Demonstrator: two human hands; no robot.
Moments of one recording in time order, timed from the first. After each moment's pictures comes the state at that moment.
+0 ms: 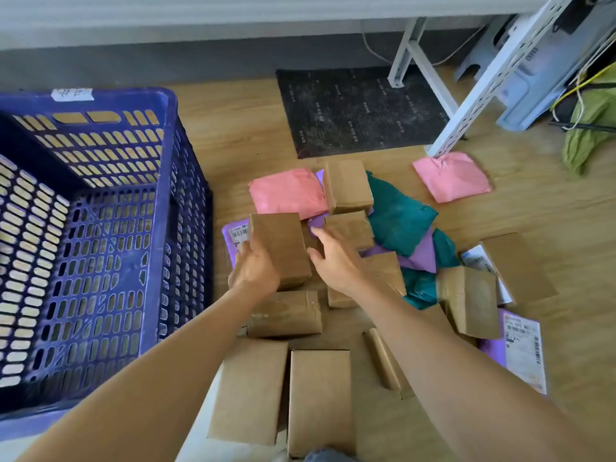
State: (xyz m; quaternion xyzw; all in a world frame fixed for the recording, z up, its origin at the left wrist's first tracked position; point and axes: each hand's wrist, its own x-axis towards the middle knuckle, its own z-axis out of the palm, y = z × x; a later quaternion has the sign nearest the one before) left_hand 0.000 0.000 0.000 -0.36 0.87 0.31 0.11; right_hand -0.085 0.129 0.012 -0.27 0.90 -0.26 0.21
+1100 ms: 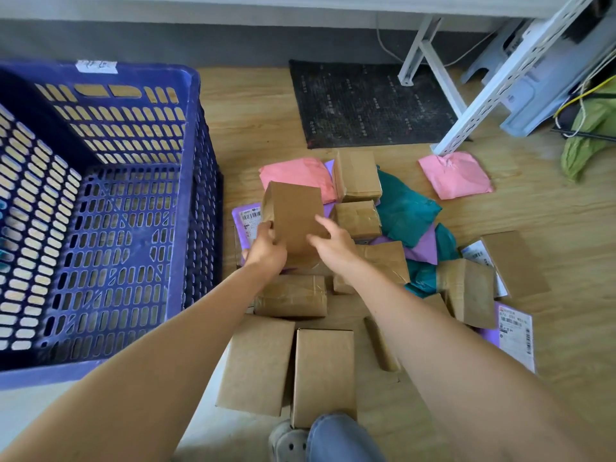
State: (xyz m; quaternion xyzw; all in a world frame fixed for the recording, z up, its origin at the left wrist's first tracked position) left_hand 0.015 -0.001 0.006 -0.44 0.73 0.51 0.07; right_hand -0.060 0.109 0.025 -0.09 0.85 -0.40 0.32
